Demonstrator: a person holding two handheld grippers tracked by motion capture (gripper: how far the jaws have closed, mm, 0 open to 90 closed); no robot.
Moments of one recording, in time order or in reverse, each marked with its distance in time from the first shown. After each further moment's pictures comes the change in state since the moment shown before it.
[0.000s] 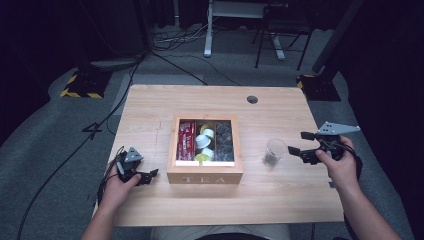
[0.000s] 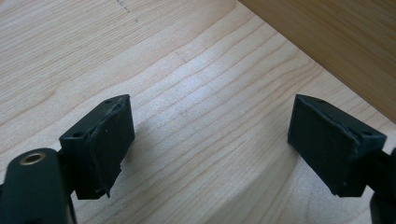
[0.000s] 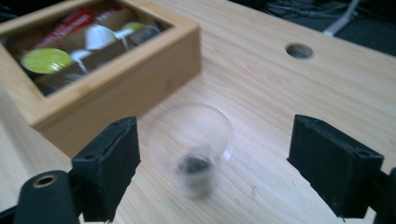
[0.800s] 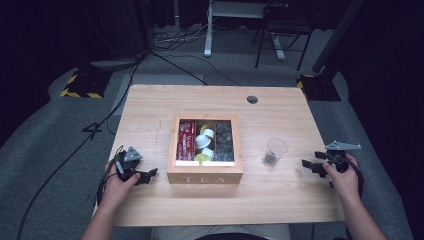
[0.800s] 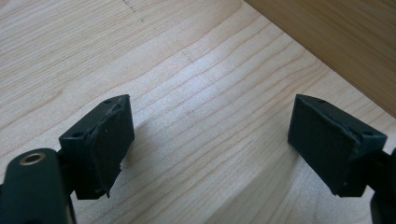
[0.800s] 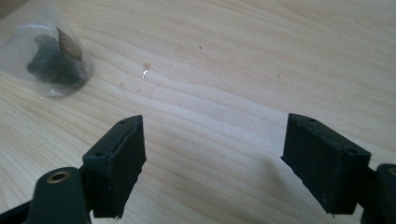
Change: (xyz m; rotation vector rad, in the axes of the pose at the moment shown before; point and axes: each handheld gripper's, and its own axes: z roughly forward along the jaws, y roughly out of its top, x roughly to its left) left arm 0.003 0.000 0.000 0.002 0.003 -0.003; right arm -0.065 -0.110 0.022 0.135 -0.153 0.193
